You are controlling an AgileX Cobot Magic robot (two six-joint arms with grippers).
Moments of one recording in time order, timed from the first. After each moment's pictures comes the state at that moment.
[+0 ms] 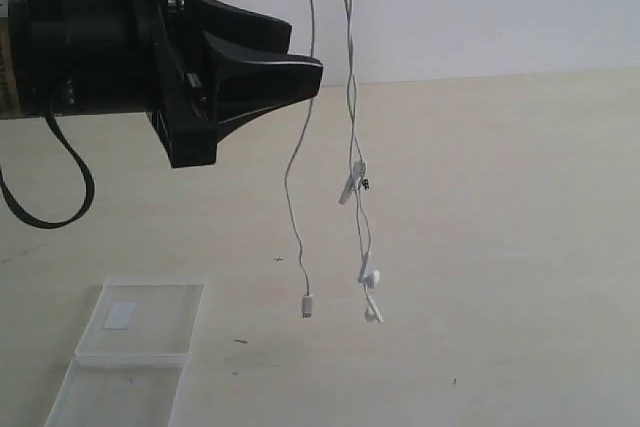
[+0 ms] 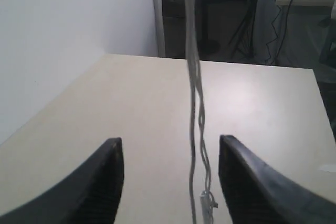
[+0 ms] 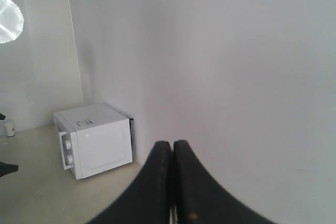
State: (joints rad) left arm -0.33 1.37 -0.87 1.39 -0.74 -1.14; right arm 0.50 1.46 -1.95 0.99 0.70 -0.73
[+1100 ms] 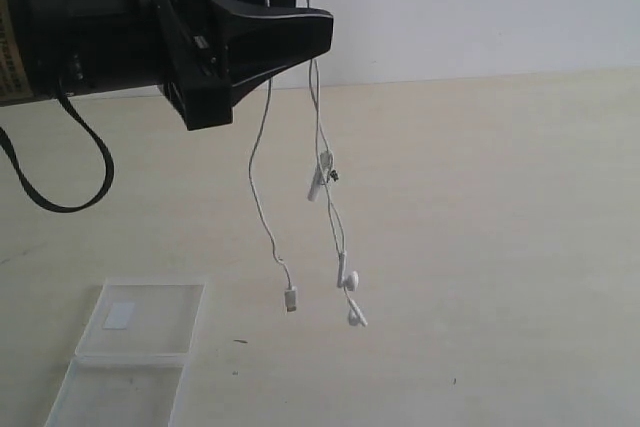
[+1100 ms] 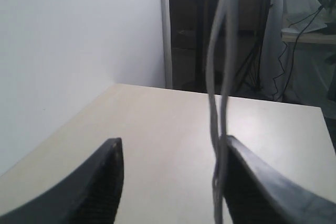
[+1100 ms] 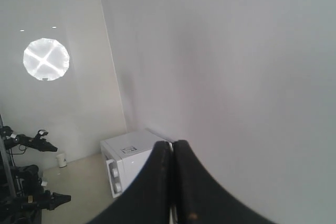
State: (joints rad) left arm -0.36 1.37 -0.87 1.20 -0.74 -1.03; right arm 0.50 1.48 -1.95 1.23 0.71 -0.79
